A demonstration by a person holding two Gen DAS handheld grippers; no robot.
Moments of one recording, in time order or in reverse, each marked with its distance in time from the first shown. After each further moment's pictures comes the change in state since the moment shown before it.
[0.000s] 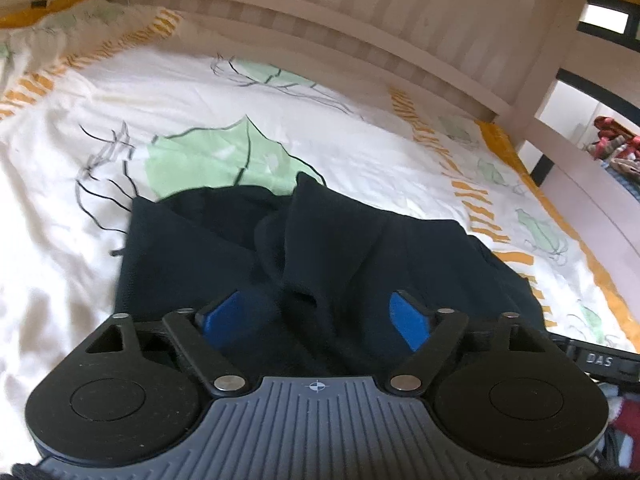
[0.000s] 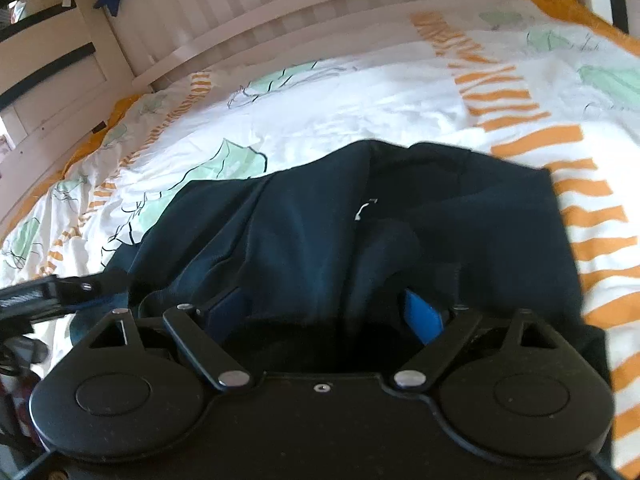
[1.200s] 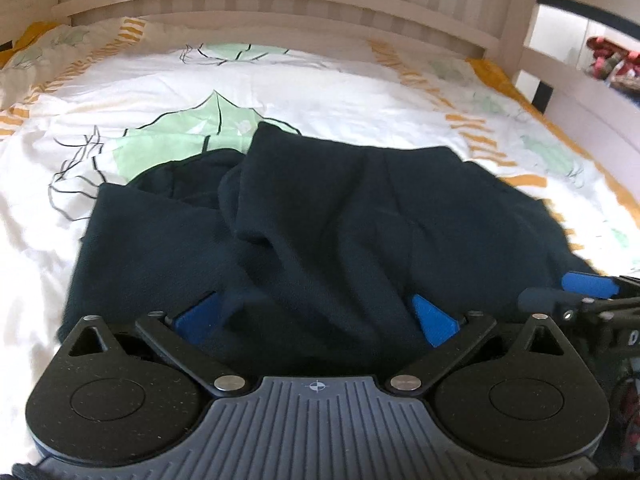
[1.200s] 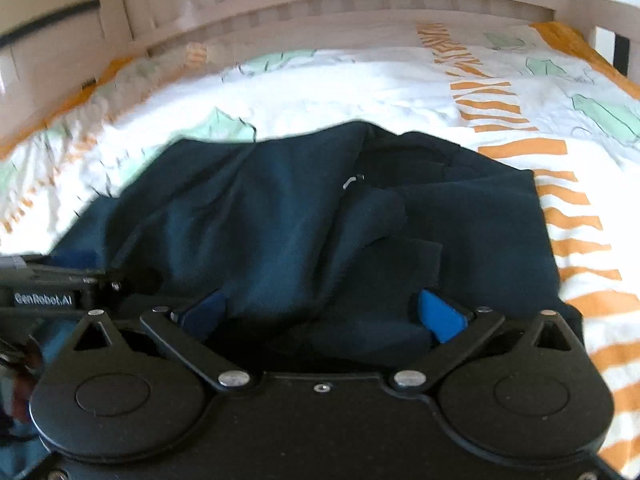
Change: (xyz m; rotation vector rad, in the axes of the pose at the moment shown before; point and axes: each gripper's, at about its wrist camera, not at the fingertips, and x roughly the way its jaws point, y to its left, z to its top) left arm 0.022 -0.035 -0.034 0.179 0.077 0.056; right arm -0.003 0.013 -0.021 -0.108 0.006 -0.072
